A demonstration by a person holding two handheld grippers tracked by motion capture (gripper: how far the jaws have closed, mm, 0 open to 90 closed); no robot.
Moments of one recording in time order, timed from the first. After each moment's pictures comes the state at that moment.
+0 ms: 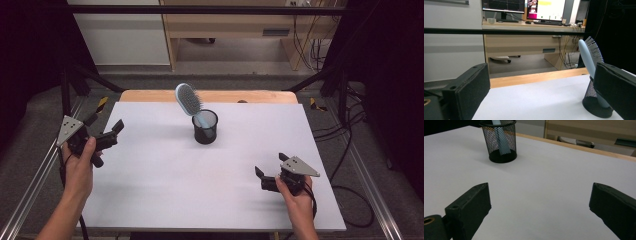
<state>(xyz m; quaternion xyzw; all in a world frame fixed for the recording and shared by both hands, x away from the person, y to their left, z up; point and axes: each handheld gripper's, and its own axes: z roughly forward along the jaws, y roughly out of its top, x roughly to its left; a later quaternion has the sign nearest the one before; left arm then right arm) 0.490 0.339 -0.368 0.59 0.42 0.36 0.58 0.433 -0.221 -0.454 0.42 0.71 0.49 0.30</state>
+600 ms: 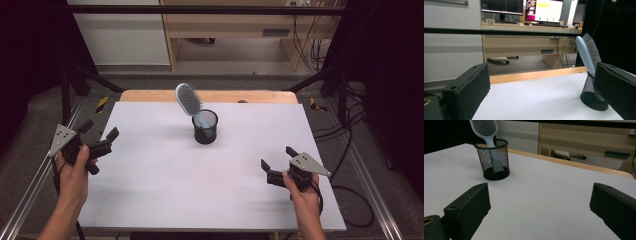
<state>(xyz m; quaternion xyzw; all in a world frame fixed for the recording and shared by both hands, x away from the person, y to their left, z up) 0.474 0.351 -0.383 0.59 0.42 0.36 0.59 0.434 -0.234 -0.436 0.41 0.67 0.52 0.33</state>
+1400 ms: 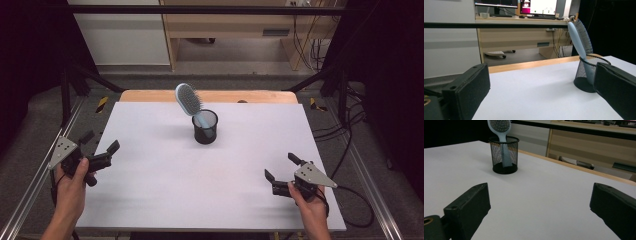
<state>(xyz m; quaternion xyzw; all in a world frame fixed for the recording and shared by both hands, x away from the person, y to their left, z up) 0.449 0.350 -0.398 0.62 0.41 0.34 0.58 0.416 -0.248 -0.453 0.35 0.69 0.54 0.33</state>
